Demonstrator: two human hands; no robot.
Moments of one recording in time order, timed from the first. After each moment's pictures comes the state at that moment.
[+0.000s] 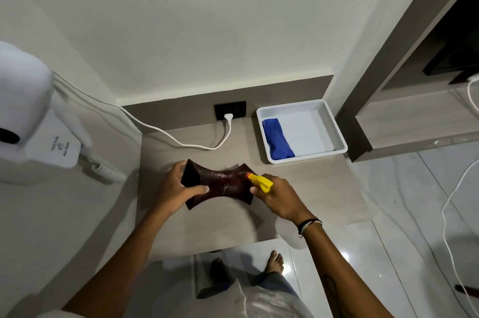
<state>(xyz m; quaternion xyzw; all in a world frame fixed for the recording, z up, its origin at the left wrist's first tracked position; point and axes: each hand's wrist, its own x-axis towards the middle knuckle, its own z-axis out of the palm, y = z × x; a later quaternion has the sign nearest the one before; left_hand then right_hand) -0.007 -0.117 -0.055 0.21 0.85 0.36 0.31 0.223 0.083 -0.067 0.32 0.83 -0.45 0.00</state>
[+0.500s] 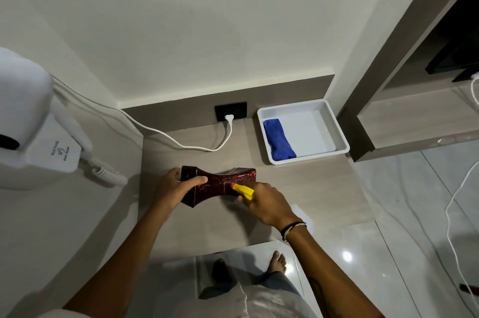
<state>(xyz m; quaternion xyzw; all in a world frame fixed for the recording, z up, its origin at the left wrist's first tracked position) -0.014 -0.112 -0.048 0.09 0.85 0.38 0.35 0.197 0.053 -0.058 0.30 0.89 -0.34 0.10</state>
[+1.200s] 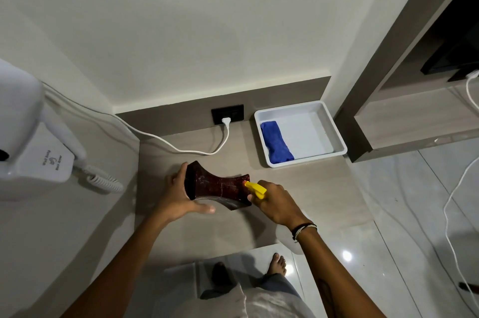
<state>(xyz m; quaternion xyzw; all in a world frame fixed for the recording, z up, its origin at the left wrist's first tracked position) -0.010 -0.107 -0.050 0.25 0.87 0.22 0.37 0.212 0.077 -0.066 0.35 0.83 -0.42 0.06</state>
